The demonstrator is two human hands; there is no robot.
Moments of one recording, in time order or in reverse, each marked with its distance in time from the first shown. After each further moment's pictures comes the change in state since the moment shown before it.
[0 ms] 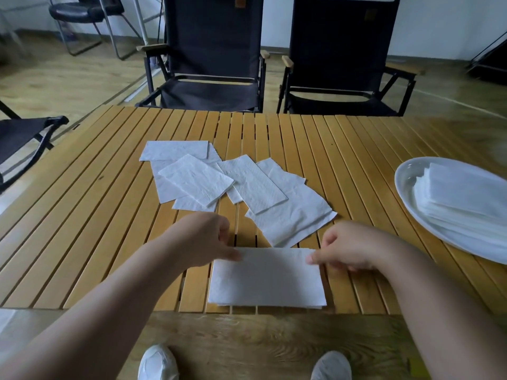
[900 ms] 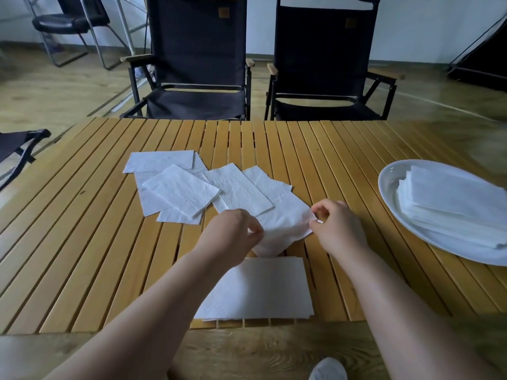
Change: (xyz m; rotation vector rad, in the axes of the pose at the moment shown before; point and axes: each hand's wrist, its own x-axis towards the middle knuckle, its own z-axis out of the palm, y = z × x) left_hand 0.041 0.053 0.022 -0.175 0.250 0.193; right_hand 0.070 0.023 0.024 0.277 0.739 -0.039
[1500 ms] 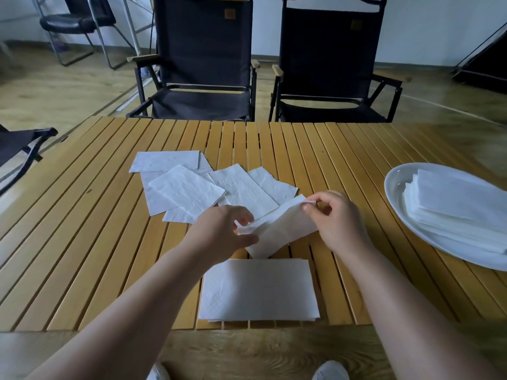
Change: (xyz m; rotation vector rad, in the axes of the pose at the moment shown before) left_hand -0.007 -0.024 -0.017 -0.107 0.024 -0.053; right_hand -0.004 -0.019 -0.010 0.225 0.090 -0.248
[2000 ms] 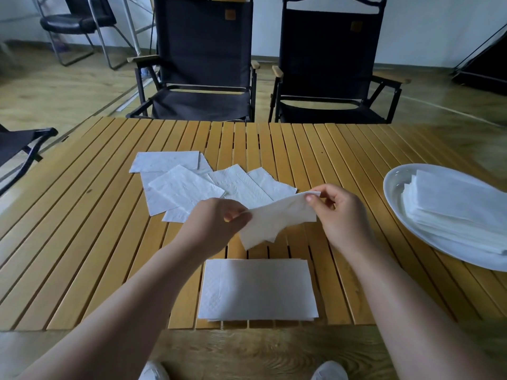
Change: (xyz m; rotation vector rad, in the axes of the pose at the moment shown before) left_hand -0.004 0.004 -0.011 -0.131 0.145 0.005; right_hand 0.001 -0.005 -0.011 0.124 0.015 -0.019
